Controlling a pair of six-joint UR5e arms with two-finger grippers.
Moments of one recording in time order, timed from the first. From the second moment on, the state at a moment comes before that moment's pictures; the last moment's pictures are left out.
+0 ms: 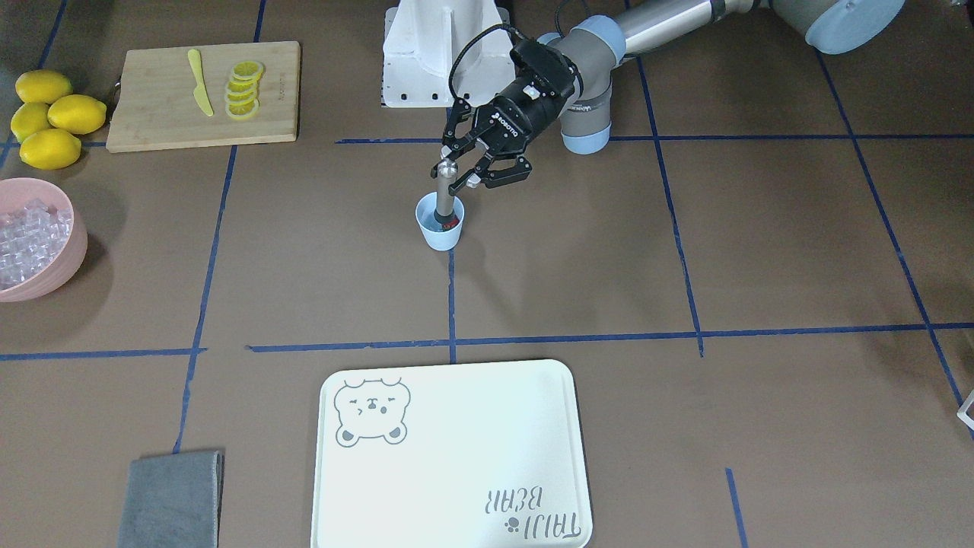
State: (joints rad) left arm -0.30 -2.17 -1.42 -3.29 -1.02 -0.49; right arm 1.63 -1.65 1.71 -1.51 2.42 -0.10
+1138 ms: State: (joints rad) left arm -0.28 -2.18 -1.38 -3.29 -1.00 -0.49; right arm 1.63 -1.65 1.71 -1.51 2.42 -0.10
